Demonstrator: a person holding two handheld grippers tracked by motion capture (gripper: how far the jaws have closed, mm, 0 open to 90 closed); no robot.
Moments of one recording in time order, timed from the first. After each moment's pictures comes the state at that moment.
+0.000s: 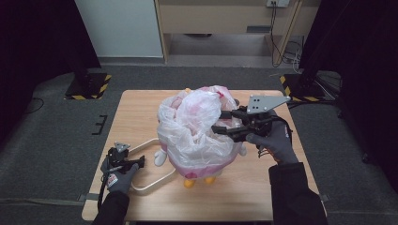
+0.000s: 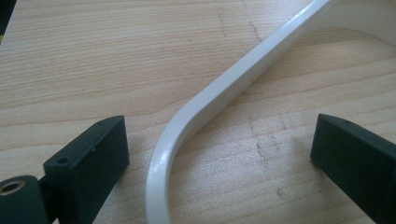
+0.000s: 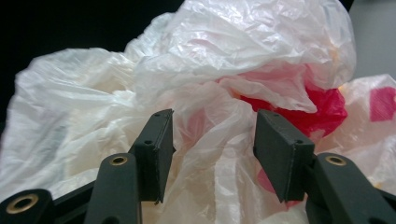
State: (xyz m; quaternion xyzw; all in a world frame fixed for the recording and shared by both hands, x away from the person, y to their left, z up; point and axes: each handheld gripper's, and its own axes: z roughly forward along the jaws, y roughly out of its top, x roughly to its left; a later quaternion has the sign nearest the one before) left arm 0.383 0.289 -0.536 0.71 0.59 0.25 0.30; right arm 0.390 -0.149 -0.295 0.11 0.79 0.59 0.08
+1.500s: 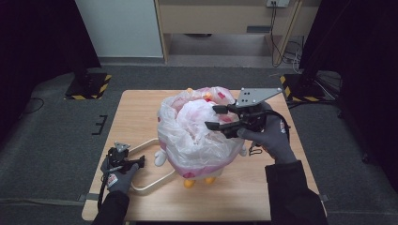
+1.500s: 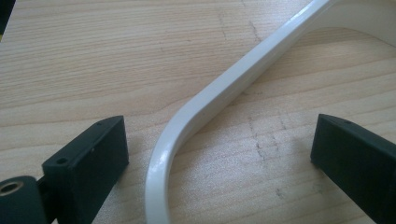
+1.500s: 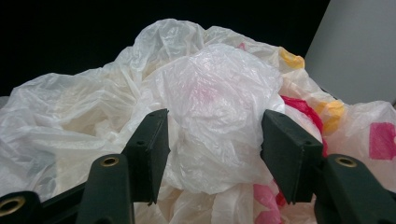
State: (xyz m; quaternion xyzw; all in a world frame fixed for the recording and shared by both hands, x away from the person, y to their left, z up) left arm 0.384 0.289 -0.536 0.71 0.59 0.24 0.30; right arm 0.386 -0.129 -0.271 0.14 0.82 0.55 0.10
